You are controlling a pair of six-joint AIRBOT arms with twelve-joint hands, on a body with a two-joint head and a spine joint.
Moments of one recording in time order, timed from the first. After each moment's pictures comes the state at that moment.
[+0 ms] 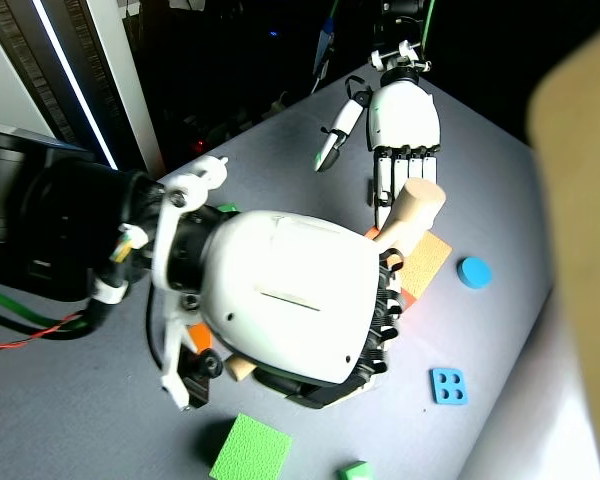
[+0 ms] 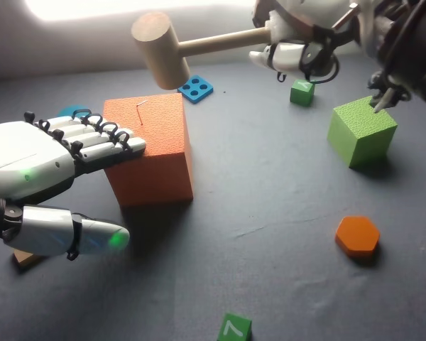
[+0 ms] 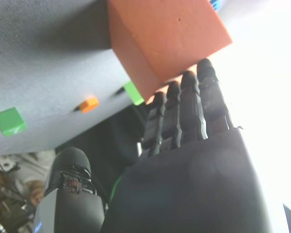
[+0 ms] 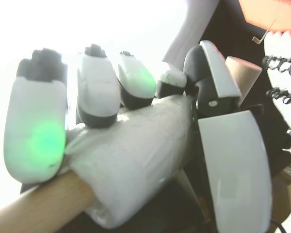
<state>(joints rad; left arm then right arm) 0.77 -0.82 1.08 0.33 -0.64 0.63 -0.18 -1.24 1.13 -2.35 -0.57 1.19</state>
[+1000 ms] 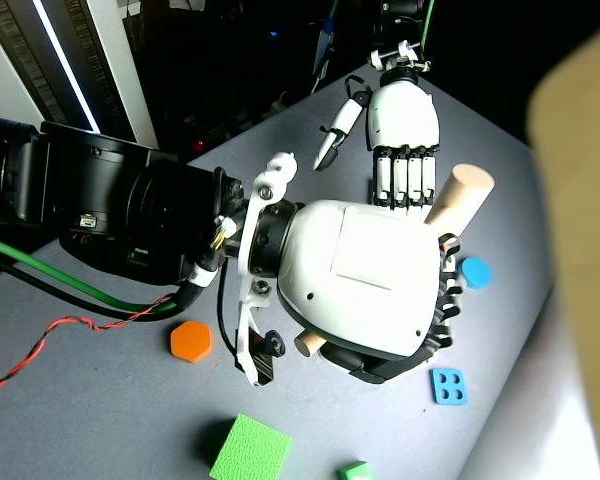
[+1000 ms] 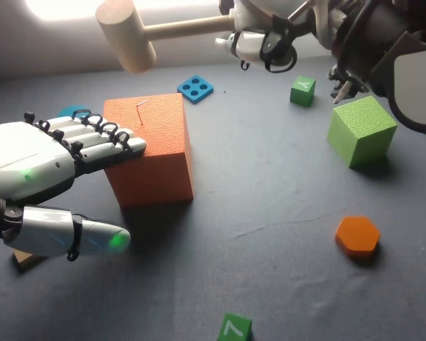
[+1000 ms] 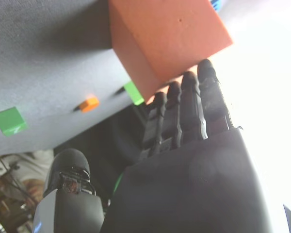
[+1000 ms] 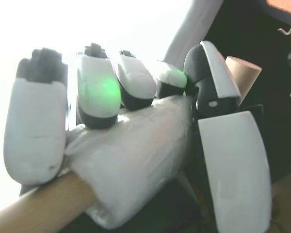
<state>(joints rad) 0.77 -0.82 1.08 0.32 -0.64 0.63 -0.16 -1.35 1.22 -2.37 -0.61 1.23</state>
